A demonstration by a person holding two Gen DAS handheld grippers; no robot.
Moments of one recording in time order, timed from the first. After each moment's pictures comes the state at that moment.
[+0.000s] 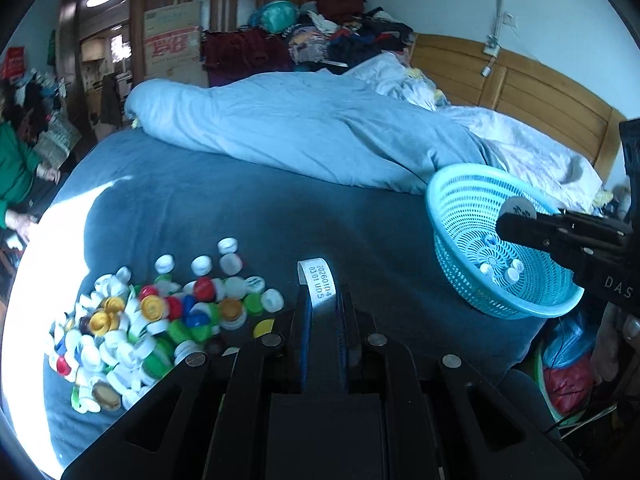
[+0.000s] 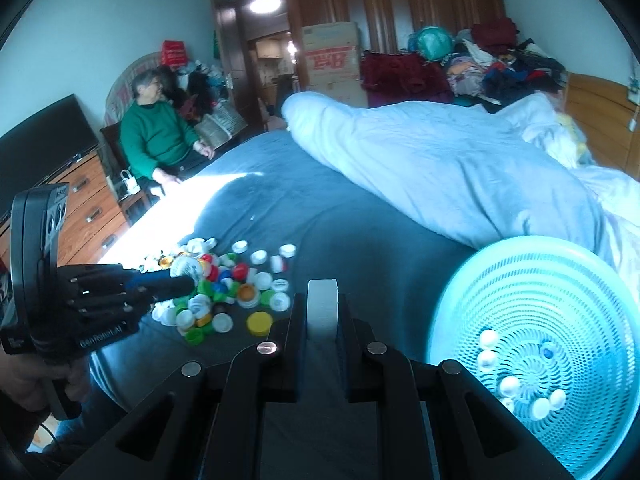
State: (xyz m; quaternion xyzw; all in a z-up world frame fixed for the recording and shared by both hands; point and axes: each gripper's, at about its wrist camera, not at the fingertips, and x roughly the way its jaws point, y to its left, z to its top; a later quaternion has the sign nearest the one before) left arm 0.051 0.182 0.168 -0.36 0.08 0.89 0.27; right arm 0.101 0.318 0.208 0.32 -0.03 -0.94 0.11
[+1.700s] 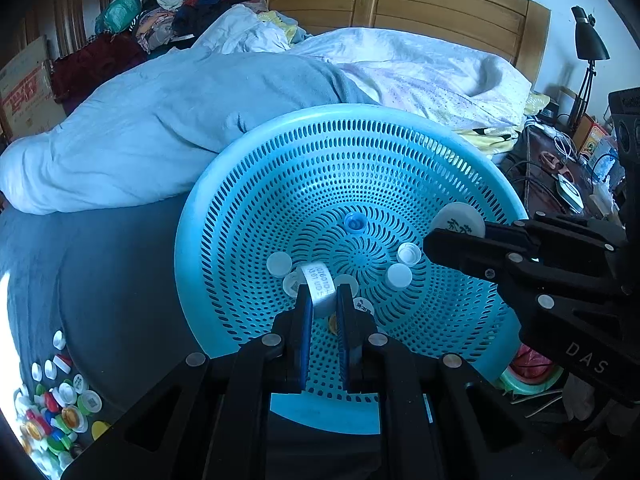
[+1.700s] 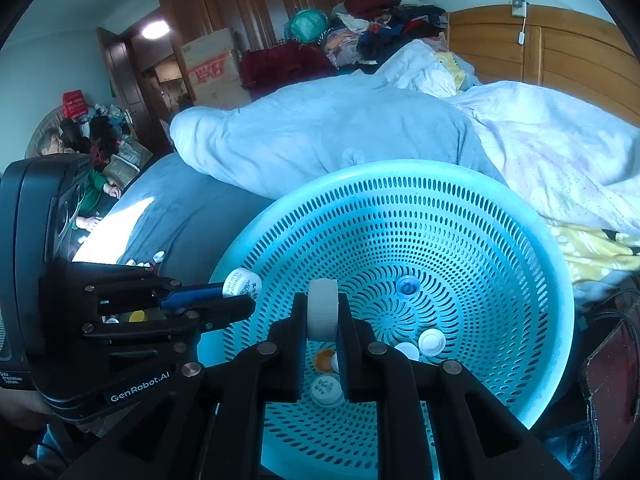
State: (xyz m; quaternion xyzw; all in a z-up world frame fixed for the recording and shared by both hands) left arm 0.066 0.435 0.143 -0.40 0.19 0.79 0.42; right arm 0.142 0.498 0.166 0.35 -0.12 -0.93 -0.03
